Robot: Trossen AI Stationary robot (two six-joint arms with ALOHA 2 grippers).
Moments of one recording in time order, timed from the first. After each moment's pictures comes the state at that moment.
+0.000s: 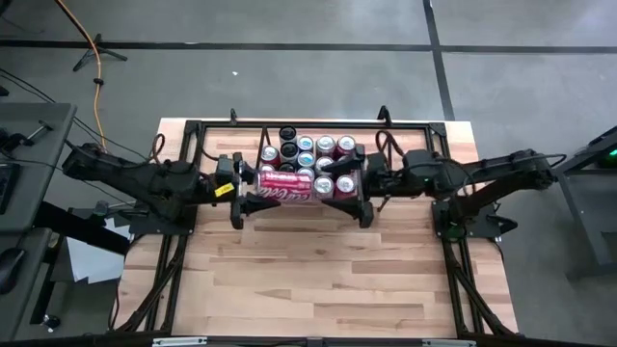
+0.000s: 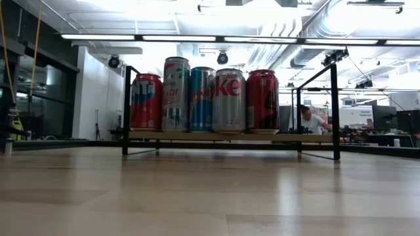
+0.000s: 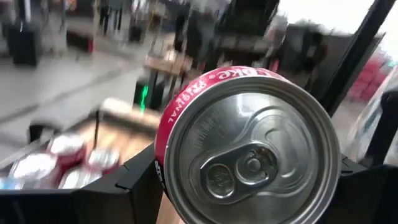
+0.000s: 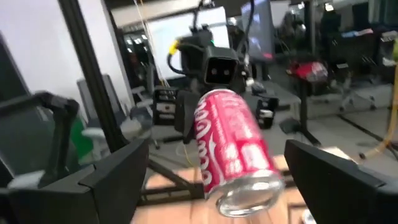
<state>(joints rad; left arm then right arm) -0.30 0.99 0.96 0.00 -0.43 -0.29 0.17 1.28 1.20 0.16 0.13 0.16</state>
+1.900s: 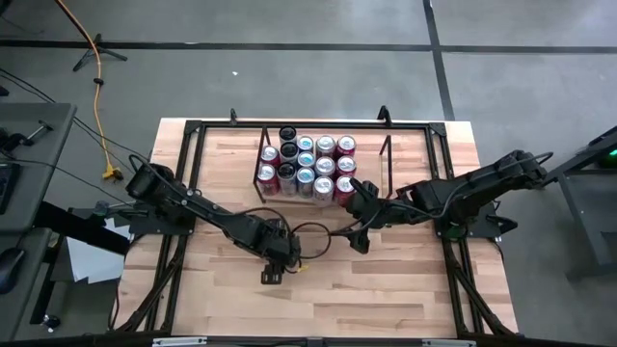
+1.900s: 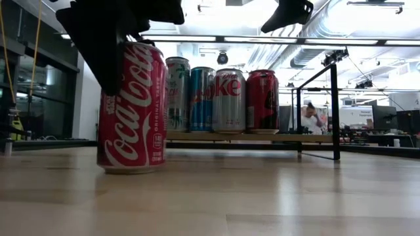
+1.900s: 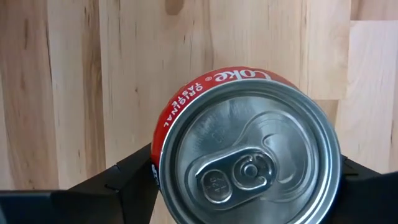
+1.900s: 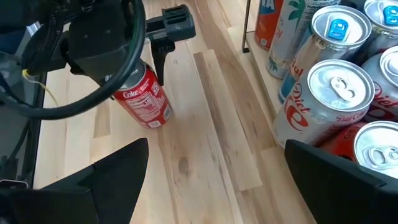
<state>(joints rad) -0.39 1.78 1.30 -0.79 -0.10 -0.37 0.31 1.38 1.20 -0.59 0.31 0.45</state>
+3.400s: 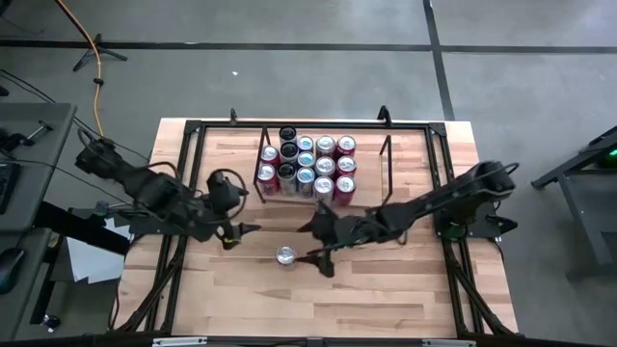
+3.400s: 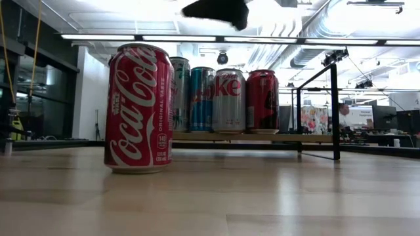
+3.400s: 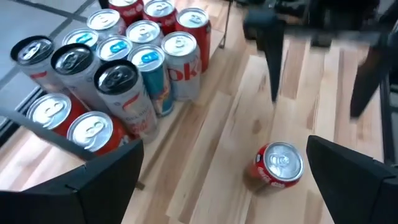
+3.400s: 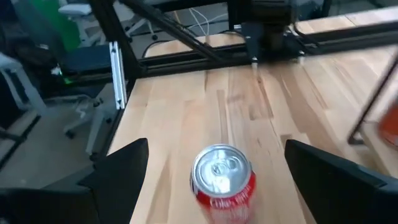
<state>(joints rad) -0.53 1.18 1.32 -1.04 -0.66 -0.68 0.33 1.69 1.20 0.07 0.19 0.29</state>
